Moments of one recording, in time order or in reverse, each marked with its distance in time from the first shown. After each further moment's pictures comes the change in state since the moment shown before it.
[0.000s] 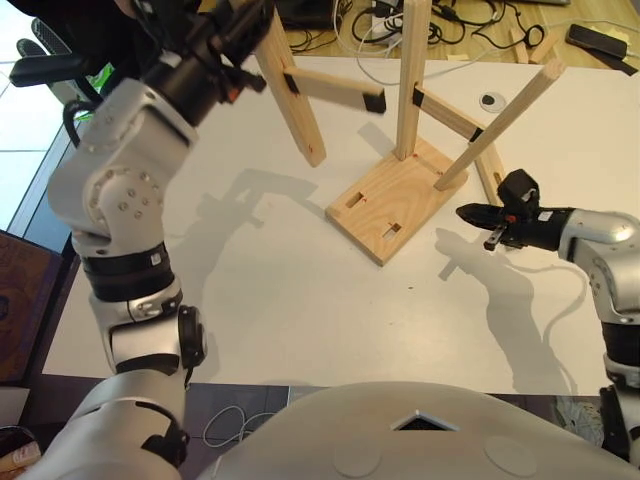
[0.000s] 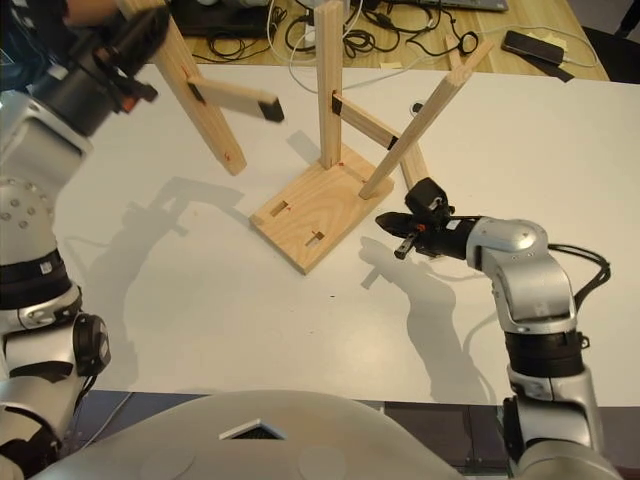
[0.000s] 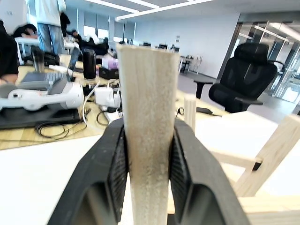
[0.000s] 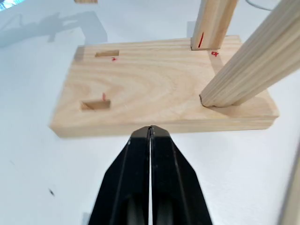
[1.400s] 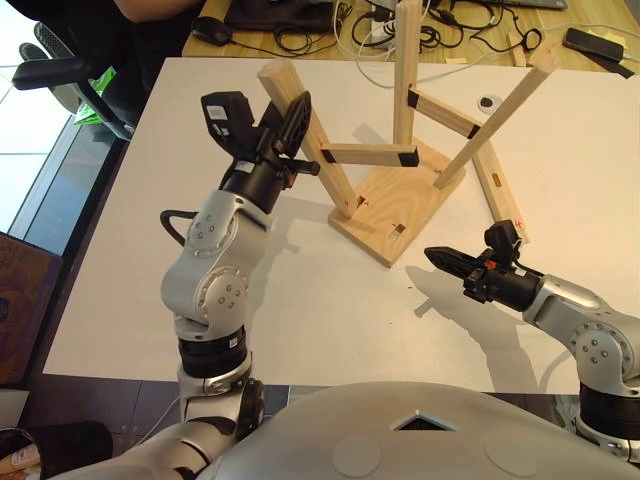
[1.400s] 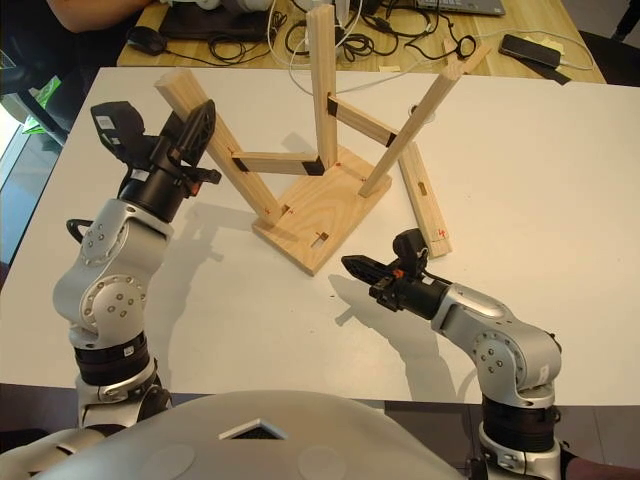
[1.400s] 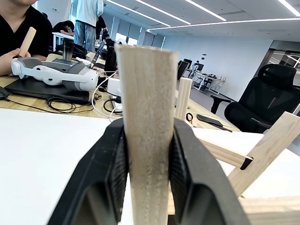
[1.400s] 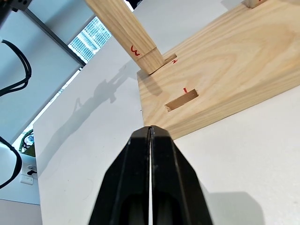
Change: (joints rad) left arm 0.287 -0.335 -0.105 -0.256 0.182 -0.130 0.218; right arm 0.257 0.095 -0.003 -0.179 0.318 0.098 -0.218
